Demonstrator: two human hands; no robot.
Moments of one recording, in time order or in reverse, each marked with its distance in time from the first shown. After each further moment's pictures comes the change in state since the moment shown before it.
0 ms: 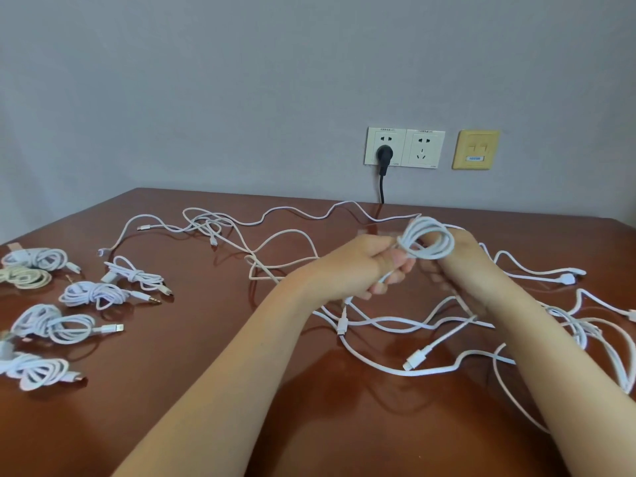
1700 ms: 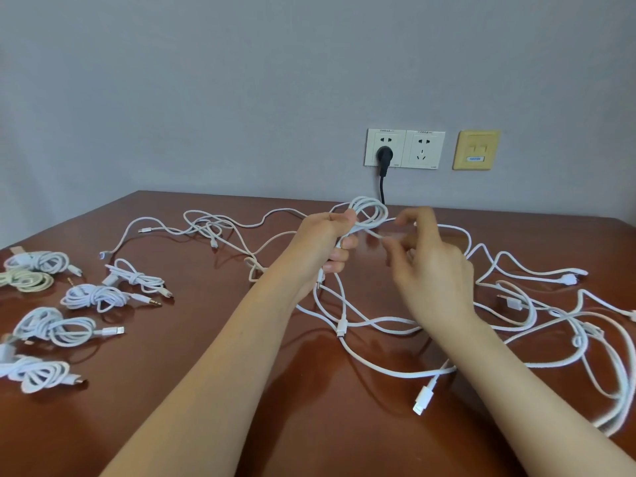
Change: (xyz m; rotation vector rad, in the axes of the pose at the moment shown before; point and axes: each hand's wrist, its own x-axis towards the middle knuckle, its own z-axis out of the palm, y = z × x) left_hand -0.003 0.009 -0.022 -0.580 0.428 -0.153; right_hand -0.005 0.012 0.036 -0.700 0.444 -0.409
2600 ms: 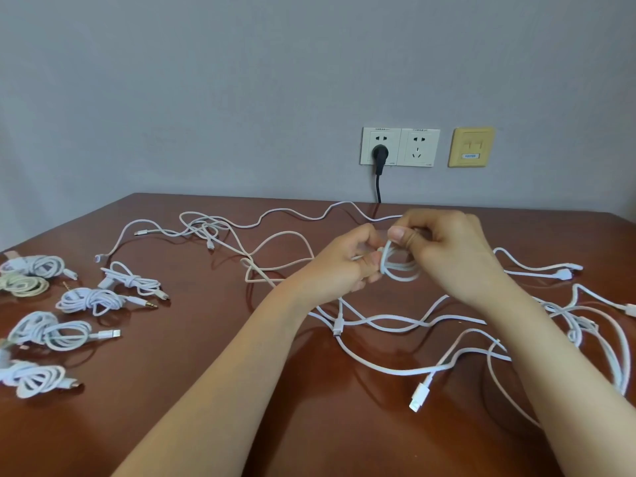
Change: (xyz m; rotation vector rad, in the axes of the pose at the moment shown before) left_hand -0.008 -0.022 0.010 0.401 -0.355 0.225; right_hand 0.021 0.000 -0.041 0.193 -0.229 -0.035
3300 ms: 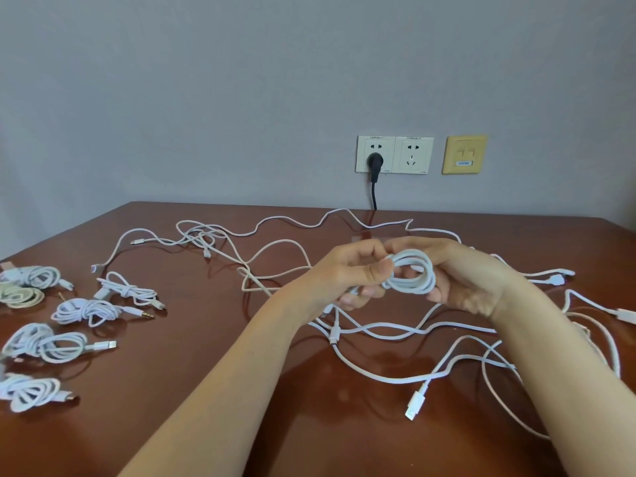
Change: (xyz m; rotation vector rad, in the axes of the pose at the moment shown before) left_hand -0.006 0.006 -0.003 -0.263 -0.190 -0.039; right_hand 0.005 0.014 -0.012 0.956 -0.429 0.661
